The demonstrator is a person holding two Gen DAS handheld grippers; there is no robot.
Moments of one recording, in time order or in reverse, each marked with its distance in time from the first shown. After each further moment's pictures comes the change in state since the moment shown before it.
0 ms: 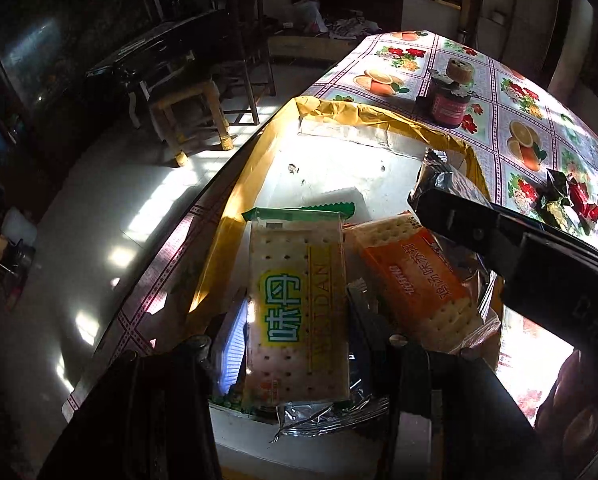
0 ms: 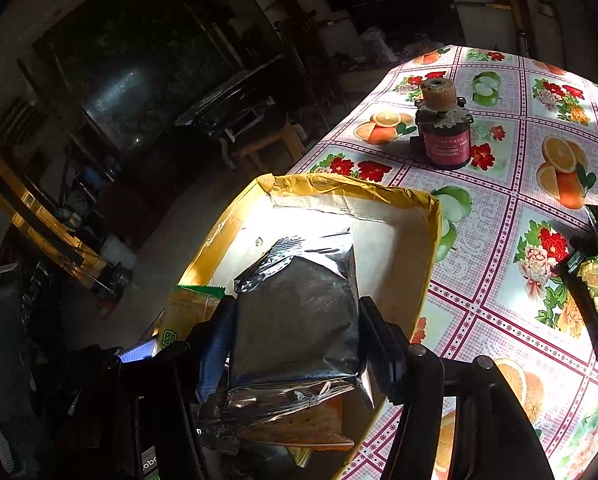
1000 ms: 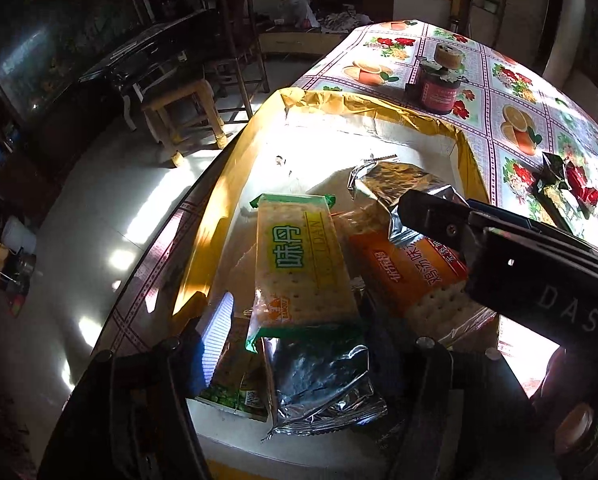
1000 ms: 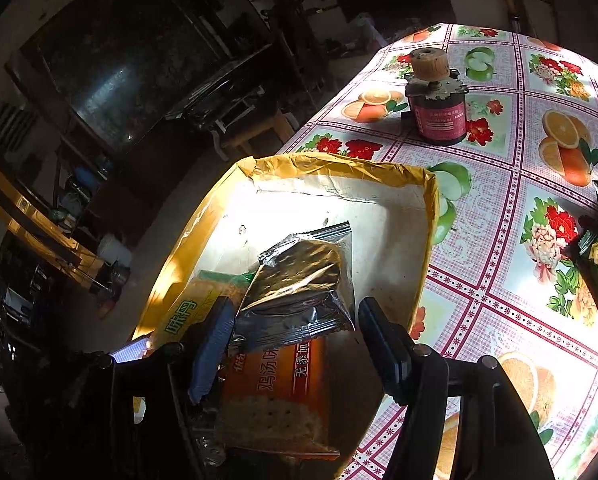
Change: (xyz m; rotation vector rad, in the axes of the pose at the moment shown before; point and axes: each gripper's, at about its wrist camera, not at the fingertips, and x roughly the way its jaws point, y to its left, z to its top) left arm 0.000 -0.010 -0.005 0.040 0.011 0.001; right arm 0.000 -0.008 -0.010 0.031 0.012 -0.016
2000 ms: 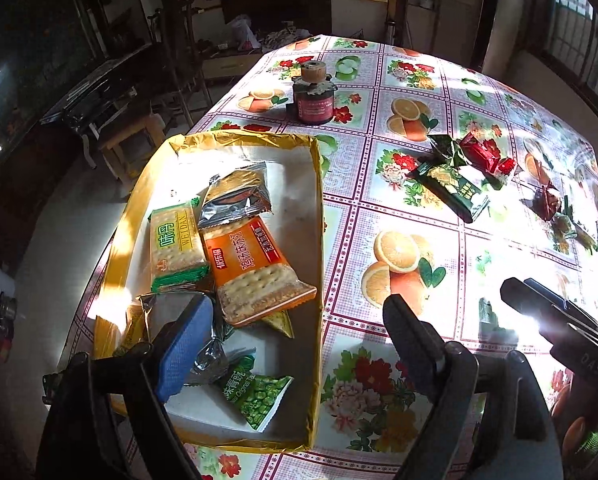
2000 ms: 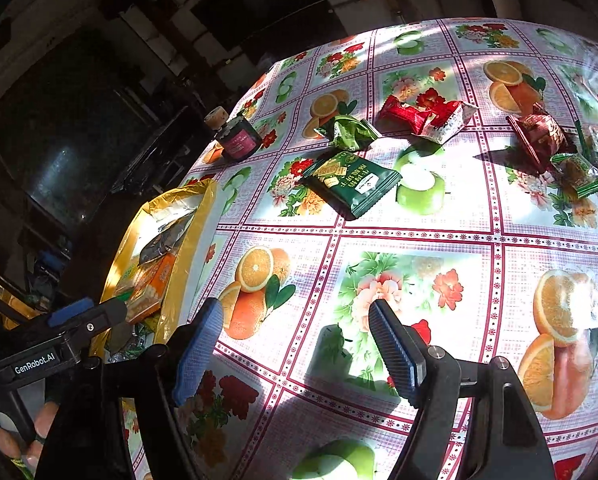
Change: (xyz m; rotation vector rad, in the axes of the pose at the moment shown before) left arm -0.061 -0.100 -0.015 0.140 -0.061 -0.120; right arm -0.164 -0.135 -0.108 0.277 -0.173 -0.162
